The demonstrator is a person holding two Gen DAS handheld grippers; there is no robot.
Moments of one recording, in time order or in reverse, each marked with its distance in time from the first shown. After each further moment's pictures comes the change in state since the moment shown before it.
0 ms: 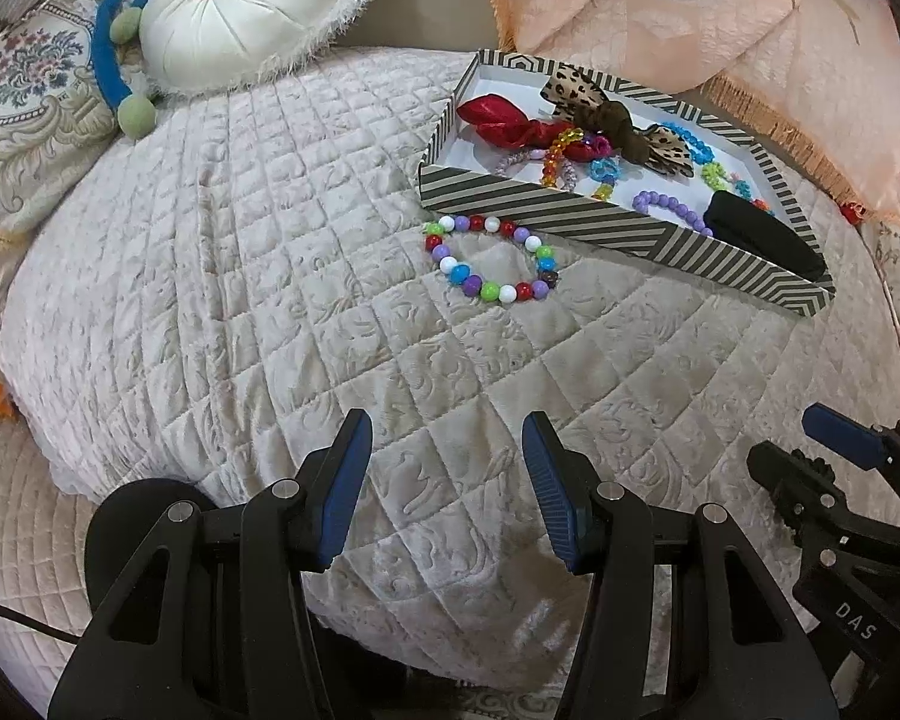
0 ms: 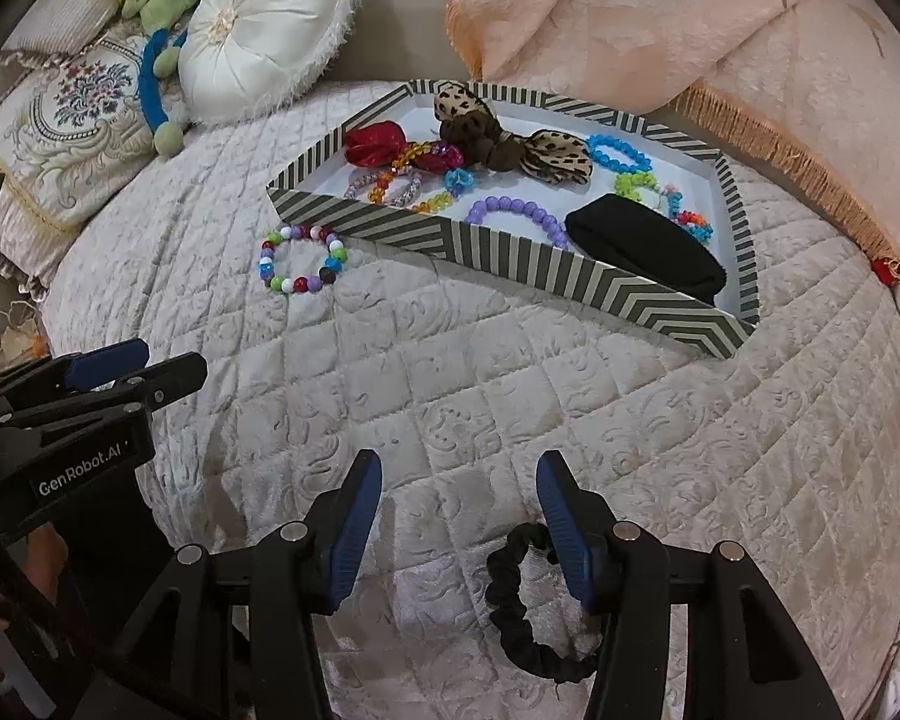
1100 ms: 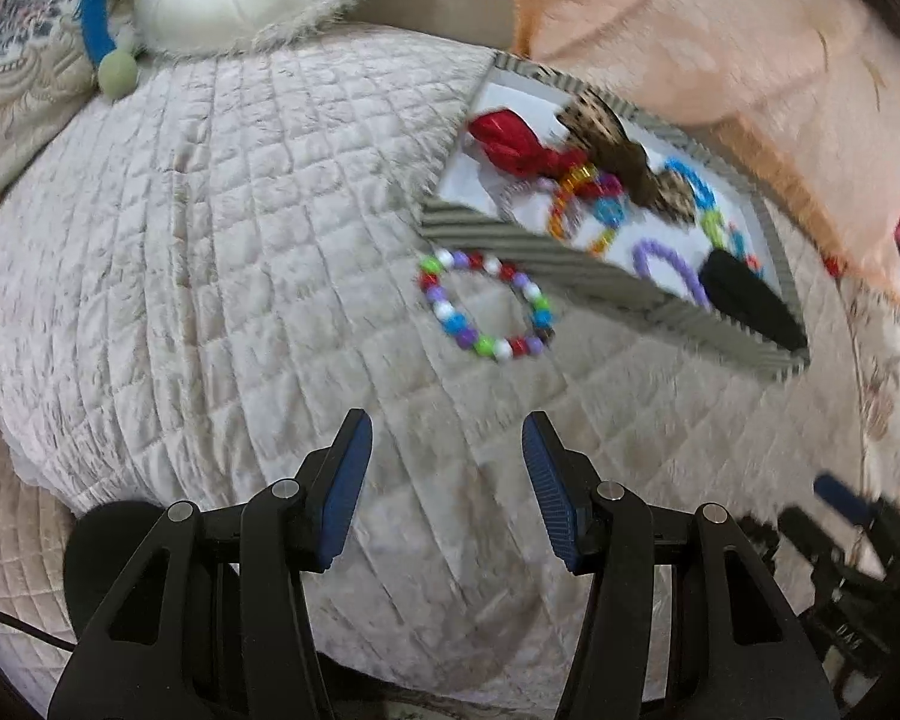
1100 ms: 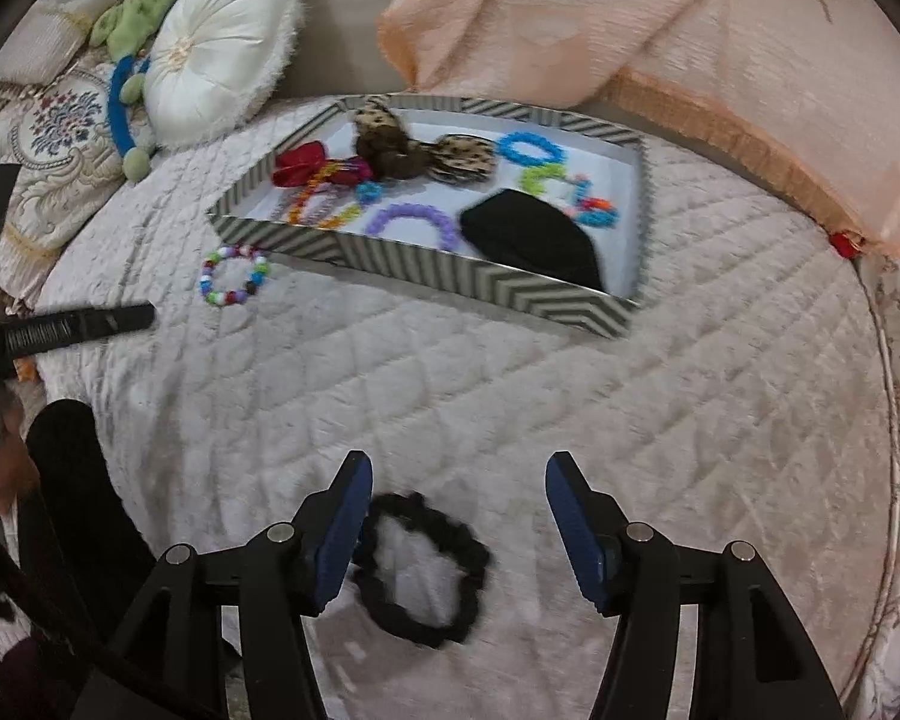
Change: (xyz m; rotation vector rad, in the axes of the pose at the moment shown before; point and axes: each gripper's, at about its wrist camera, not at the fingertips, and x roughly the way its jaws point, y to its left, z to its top) left arm 0.010 0.024 0.043 -0.112 0.070 -0.122; right arm -0.025 -0.062 -0.010 0.055 -0.003 -0.042
